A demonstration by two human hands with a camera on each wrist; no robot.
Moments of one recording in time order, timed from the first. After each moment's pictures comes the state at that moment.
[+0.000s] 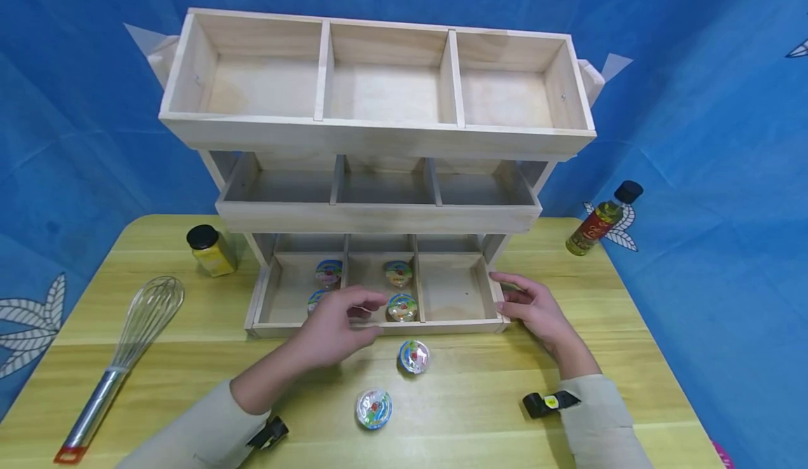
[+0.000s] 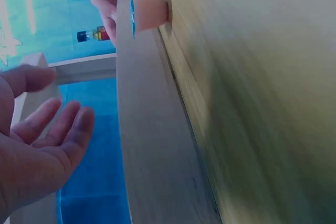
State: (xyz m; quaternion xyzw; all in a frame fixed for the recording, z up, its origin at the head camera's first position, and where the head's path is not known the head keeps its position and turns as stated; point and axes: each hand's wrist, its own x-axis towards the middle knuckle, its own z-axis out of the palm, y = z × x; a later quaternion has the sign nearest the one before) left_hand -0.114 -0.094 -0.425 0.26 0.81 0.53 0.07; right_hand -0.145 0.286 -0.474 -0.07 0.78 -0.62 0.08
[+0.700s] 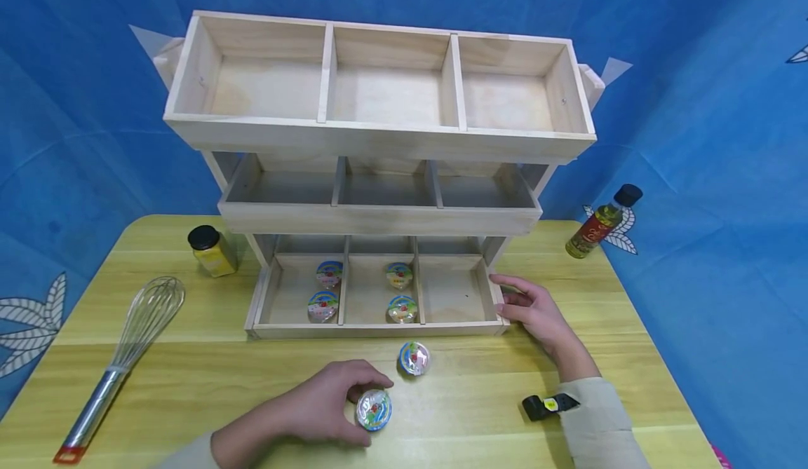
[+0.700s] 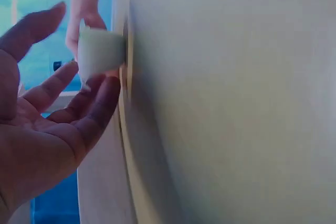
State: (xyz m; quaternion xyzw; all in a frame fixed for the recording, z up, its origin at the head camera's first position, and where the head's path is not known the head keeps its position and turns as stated) left_hand -0.056 -0.110 -0.455 0.36 0.77 0.49 0.22; right_hand -0.145 0.285 -0.475 -0.05 0.78 -0.61 0.09
